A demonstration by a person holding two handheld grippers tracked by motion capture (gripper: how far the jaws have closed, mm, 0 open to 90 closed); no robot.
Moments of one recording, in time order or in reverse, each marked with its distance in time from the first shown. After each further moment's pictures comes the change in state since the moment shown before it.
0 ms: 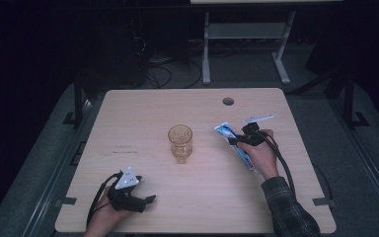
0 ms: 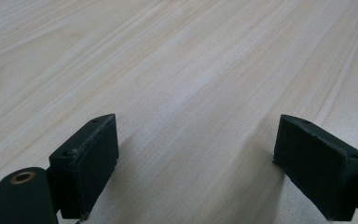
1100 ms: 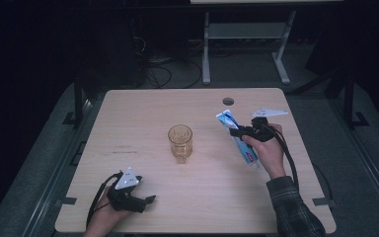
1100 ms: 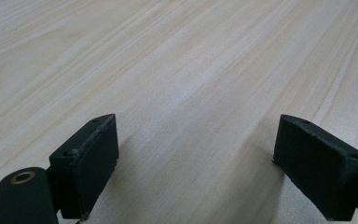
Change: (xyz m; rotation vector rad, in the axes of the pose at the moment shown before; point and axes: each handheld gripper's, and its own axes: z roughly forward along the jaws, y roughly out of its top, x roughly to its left) left arm 0.000 0.000 0.000 -0.001 -0.003 0.001; right arm 0.008 0.016 -0.041 -0.184 0.082 -0.013
